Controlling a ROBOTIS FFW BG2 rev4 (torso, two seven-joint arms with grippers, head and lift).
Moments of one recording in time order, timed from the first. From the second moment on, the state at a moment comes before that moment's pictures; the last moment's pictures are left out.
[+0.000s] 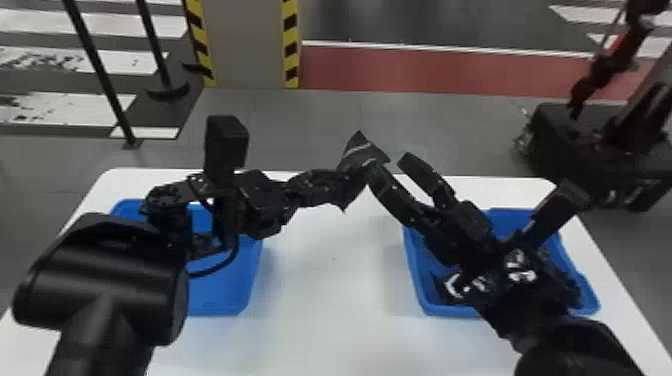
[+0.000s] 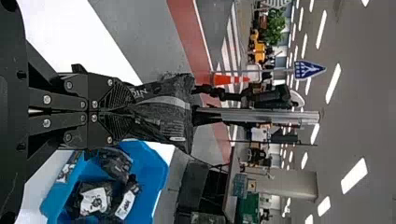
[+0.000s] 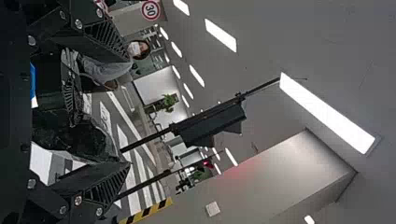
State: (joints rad) left arm -0.09 0.08 -0.13 -1.89 -0.10 0.55 -0.87; right arm 0.16 0.00 -0.01 -1.89 -0.51 0.23 0.71
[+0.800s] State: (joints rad) left arm -0.11 0.08 -0.17 -1.88 -0.06 0.57 -0.88; right arm -0.01 -0.02 -0.01 -1.66 -0.46 0.14 0.69
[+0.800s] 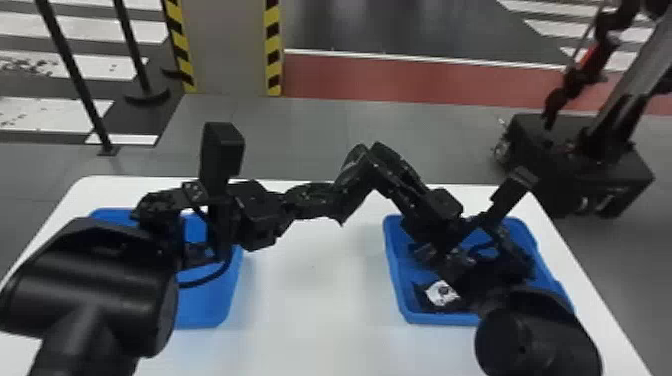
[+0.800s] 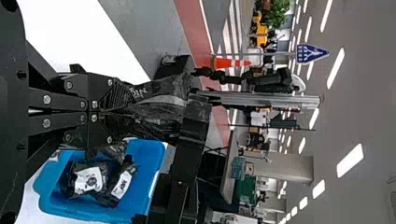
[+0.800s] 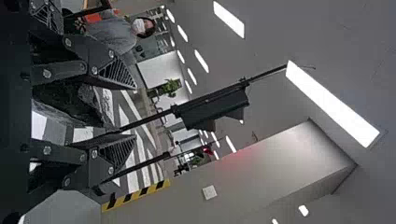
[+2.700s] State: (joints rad) left arm 0.38 0.05 0.32 -2.08 0.14 0.11 -0.81; right arm 0.32 -0.08 -0.26 -1.67 -0.33 -0.13 0.46
